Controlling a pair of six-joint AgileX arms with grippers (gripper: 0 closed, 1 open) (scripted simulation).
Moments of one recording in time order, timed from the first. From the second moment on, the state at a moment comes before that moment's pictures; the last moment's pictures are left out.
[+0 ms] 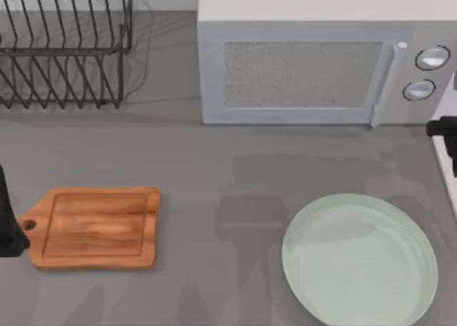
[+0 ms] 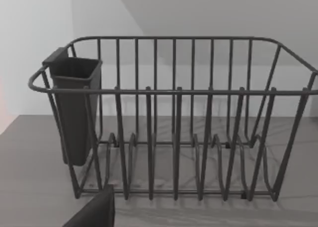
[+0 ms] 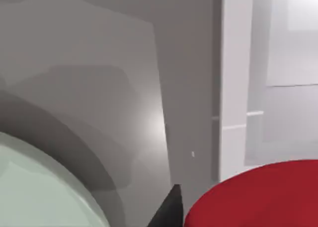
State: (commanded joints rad) left arm 0.00 0.00 0.00 0.00 0.00 0.00; right arm 0.07 1.83 1.34 -1.09 0.01 0.13
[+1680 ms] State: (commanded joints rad) left arm 0.00 0.00 0.00 0.00 0.00 0.00; right arm 0.60 1.68 1.30 -1.20 0.00 0.61
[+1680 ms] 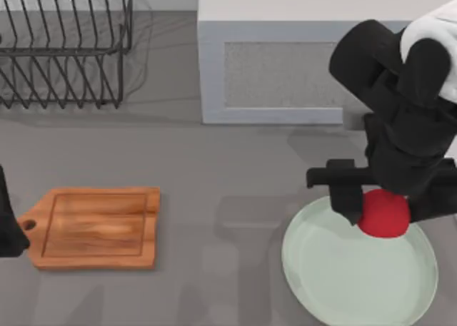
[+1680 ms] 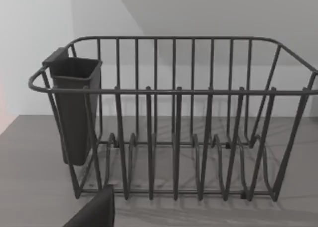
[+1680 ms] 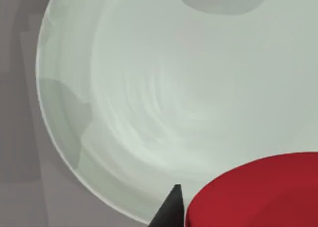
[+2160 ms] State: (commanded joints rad) left arm 0.00 0.00 0.00 0.00 0.00 0.00; right arm 0.60 1.68 1.30 -1.20 0.00 0.61
